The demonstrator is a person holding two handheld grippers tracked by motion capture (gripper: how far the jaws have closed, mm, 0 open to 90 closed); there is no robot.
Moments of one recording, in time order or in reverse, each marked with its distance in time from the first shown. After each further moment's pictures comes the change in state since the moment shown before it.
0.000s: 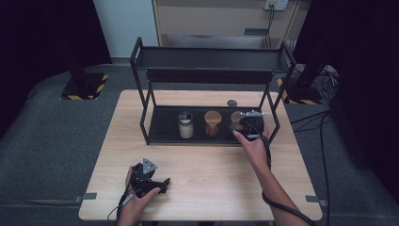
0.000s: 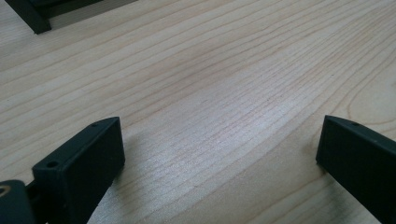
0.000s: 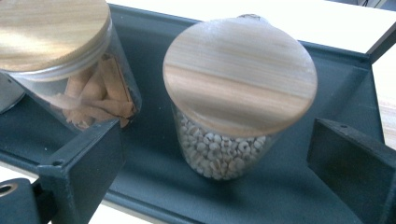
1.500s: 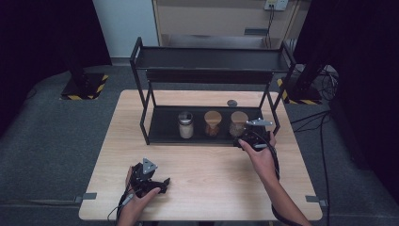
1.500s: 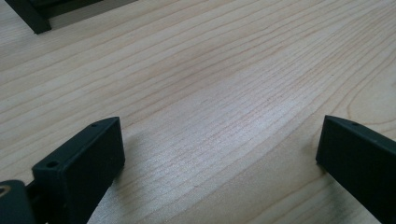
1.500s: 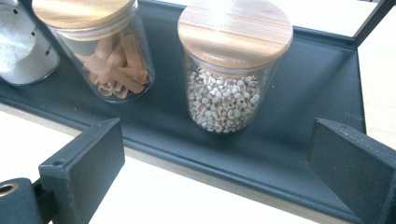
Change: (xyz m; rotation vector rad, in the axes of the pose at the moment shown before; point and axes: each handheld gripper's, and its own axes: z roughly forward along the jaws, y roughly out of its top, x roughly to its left) left arm 0.000 0.000 0.000 -0.001 0.000 -0.001; right arm -0.005 -0.026 -0.038 -0.023 0.027 -0.007
